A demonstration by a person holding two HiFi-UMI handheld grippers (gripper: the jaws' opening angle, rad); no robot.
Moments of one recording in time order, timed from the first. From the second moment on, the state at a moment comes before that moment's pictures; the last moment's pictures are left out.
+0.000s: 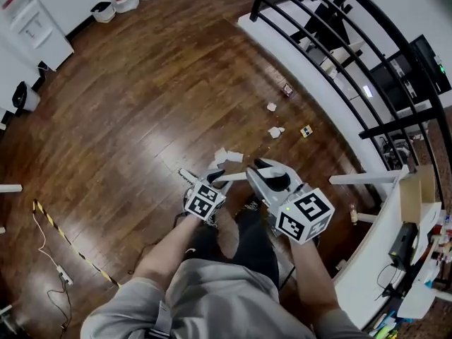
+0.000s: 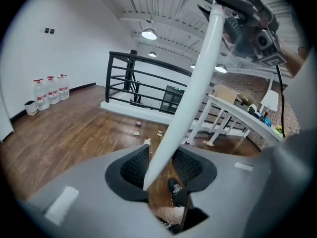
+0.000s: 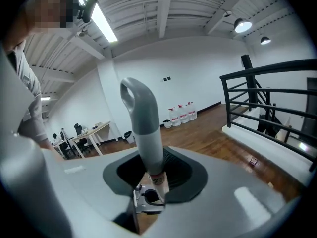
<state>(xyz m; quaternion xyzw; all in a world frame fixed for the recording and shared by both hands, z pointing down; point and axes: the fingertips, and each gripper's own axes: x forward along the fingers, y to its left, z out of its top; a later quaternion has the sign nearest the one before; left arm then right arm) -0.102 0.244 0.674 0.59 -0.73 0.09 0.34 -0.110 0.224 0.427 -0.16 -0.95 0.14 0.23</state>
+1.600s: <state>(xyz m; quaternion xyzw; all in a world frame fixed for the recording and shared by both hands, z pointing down) -0.147 -0.318 0.728 0.72 -0.61 0.13 0.30 -0.150 -0.289 0.477 0.03 -0.97 0.09 0.23</state>
